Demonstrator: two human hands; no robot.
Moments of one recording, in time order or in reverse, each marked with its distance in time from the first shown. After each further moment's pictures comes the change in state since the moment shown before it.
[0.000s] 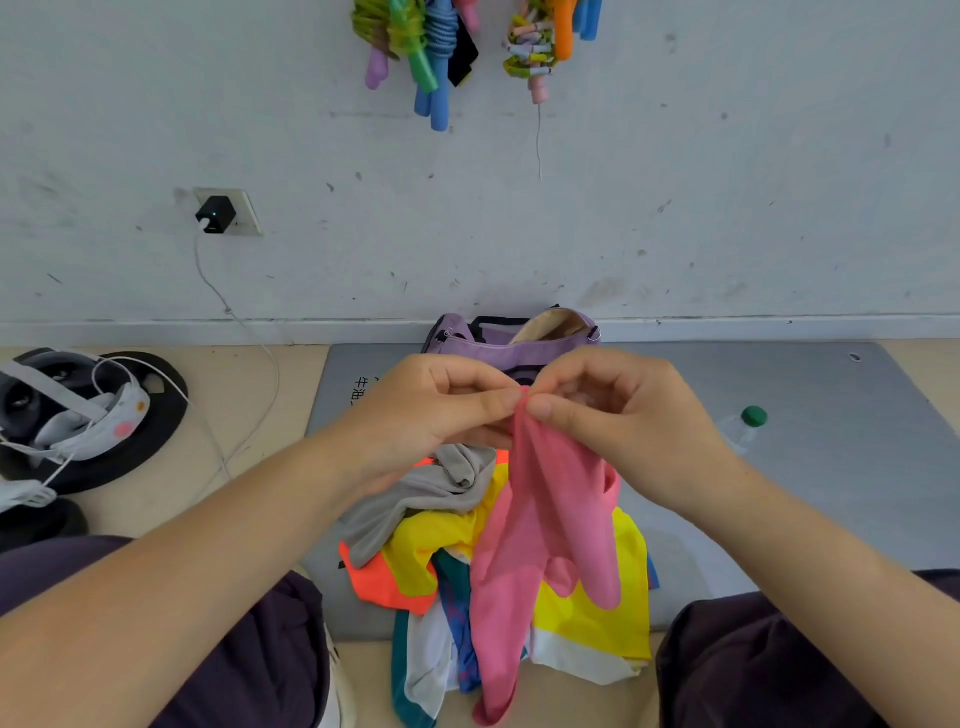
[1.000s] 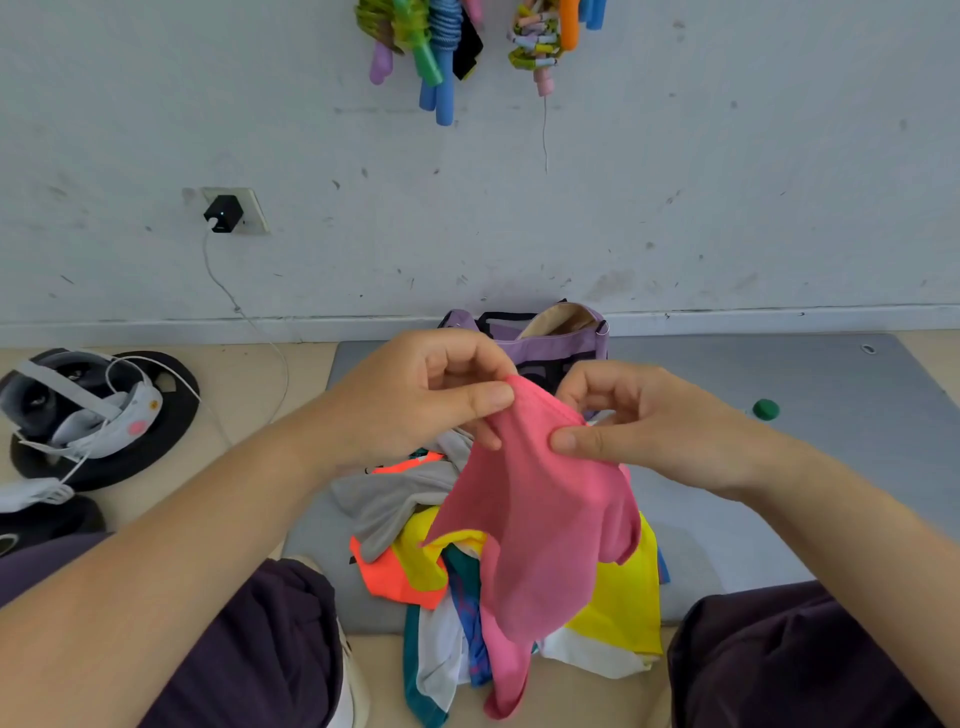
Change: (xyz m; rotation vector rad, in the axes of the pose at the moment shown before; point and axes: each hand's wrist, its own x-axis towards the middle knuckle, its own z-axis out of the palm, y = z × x) left_hand -0.012 0.019 -0.015 0.287 -0.075 0.163; right_hand 0.004 0.003 -0.023 -0.019 -0.357 0.216
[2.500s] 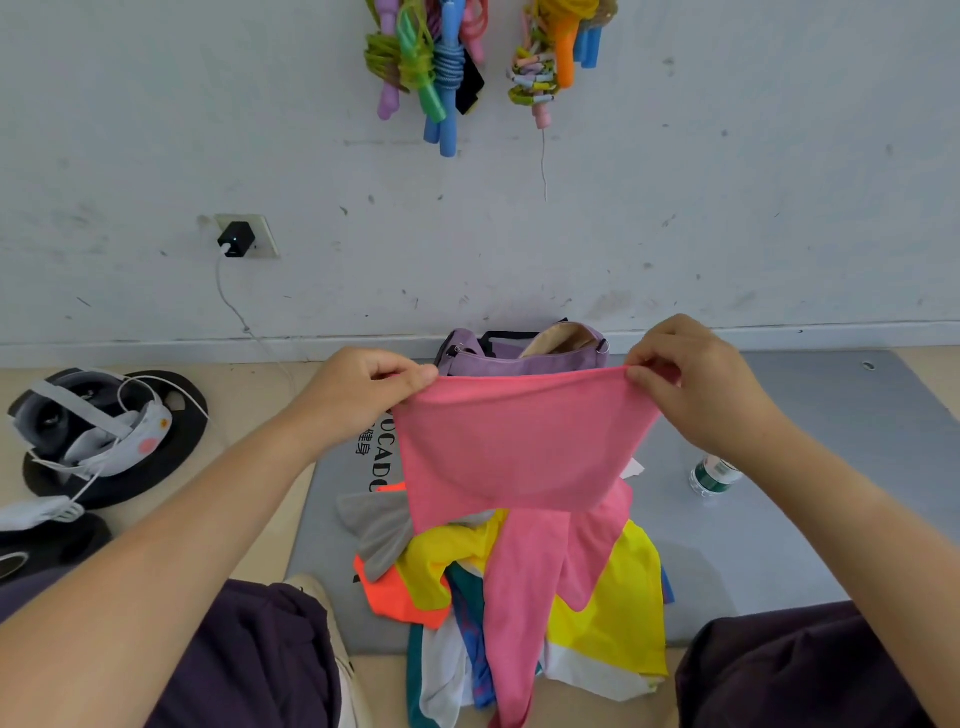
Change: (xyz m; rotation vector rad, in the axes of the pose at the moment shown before) left_hand 0.018 -0.059 -0.058 0.325 0.336 -0.136; right_hand 0.018 0.041 -0.055 -0.772 0.598 -0.146
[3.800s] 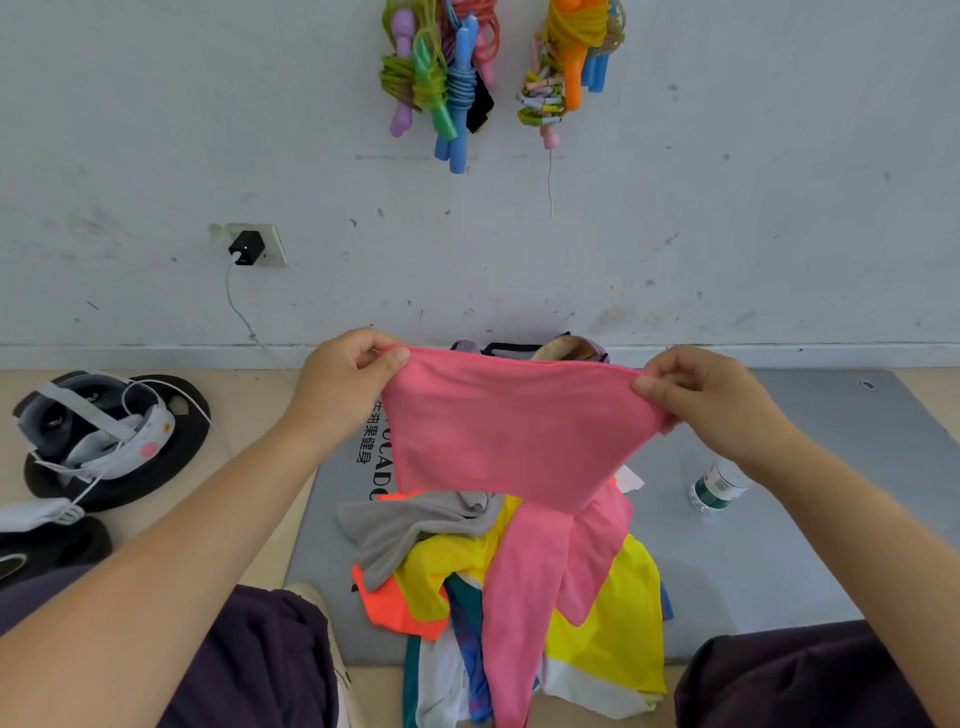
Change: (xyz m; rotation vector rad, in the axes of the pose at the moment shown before) left_hand 0.004 0.000 -0.002 -0.103 0.312 0.005; right_hand -0.001 0.007 -0.005 0.531 -0.118 0.347
